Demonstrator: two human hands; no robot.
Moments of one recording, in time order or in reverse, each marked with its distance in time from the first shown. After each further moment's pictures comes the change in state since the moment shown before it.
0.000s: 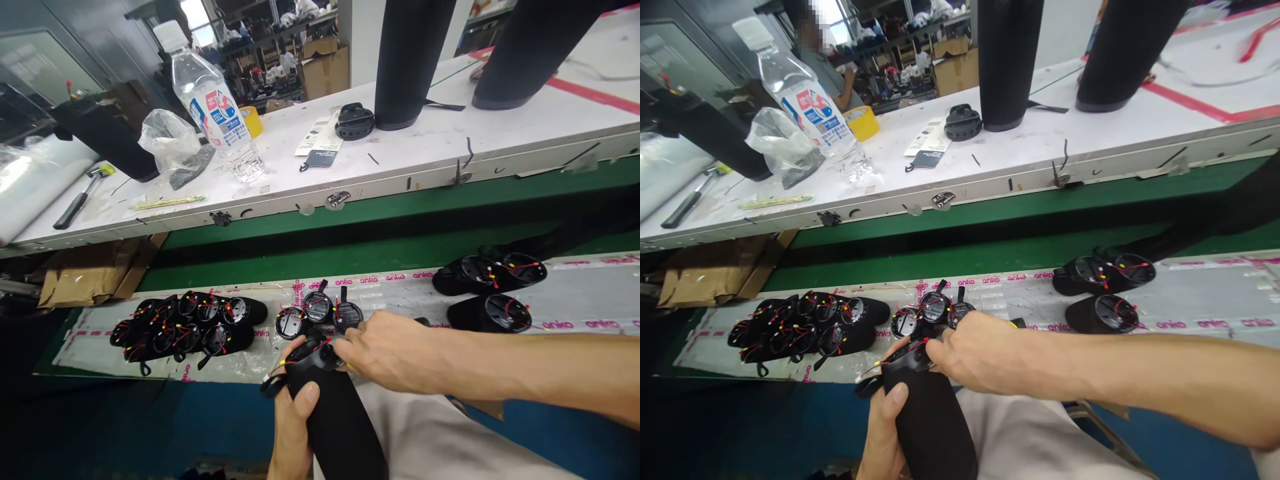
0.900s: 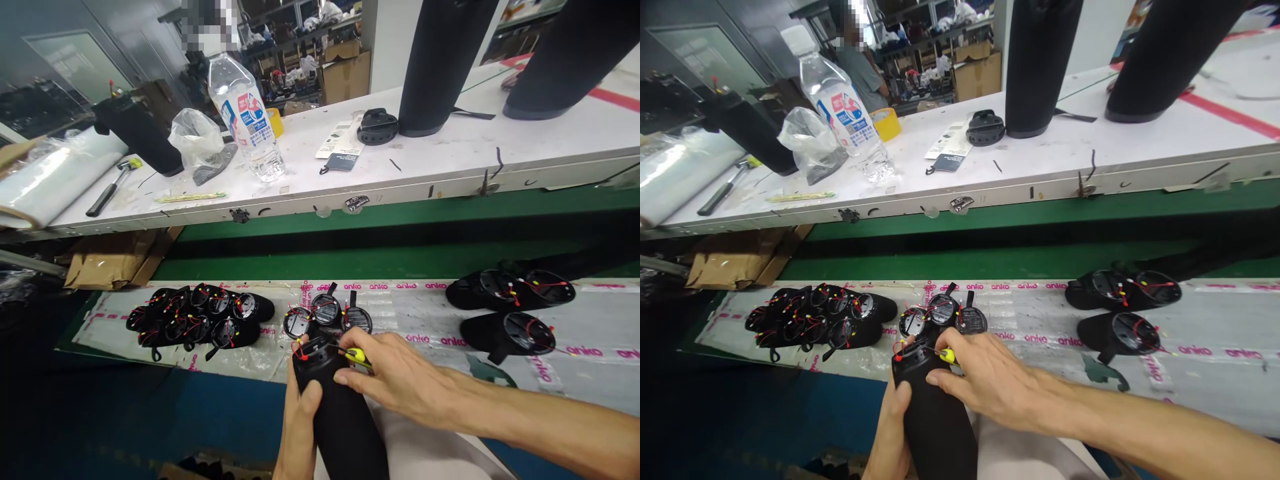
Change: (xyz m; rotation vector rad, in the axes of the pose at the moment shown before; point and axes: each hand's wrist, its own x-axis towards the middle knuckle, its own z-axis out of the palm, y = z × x) left_hand 0.006 -0.020 -0.017 -0.279 0.003 -0.199; right_hand -0.004 -0.027 0.015 0.704 0.081 0.563
